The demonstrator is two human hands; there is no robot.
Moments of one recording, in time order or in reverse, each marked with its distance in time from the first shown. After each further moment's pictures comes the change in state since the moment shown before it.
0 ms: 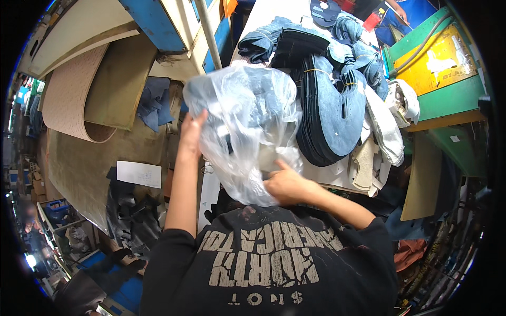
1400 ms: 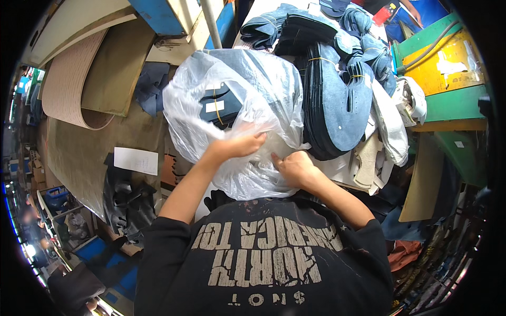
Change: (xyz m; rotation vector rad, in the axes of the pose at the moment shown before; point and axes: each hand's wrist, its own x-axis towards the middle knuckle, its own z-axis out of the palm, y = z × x) left_hand -0.021 -0.058 0.067 1.493 -0.802 0.217; right_hand 0.004 0.031 -0.001 -0.196 -0.312 0.265
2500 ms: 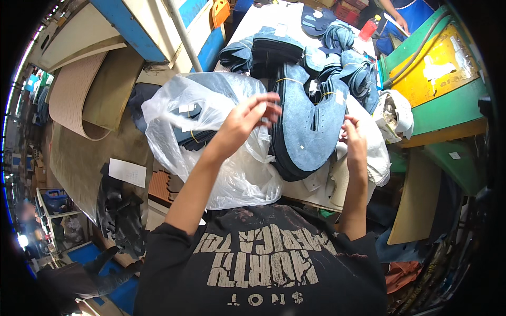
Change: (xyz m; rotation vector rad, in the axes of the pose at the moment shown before) left_hand 0.049 0.117 -0.039 -1.042 0.327 0.397; right_hand -0.105 0.200 0.026 1.625 1.416 0.602
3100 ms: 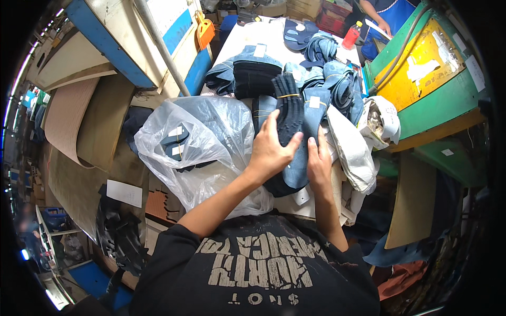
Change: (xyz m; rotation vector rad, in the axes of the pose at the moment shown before) left_hand 0.052 -0.025 0.104 0.692 0.440 0.171; right_hand -0.038 -0.007 0.023 -0.152 -0.085 -0.345
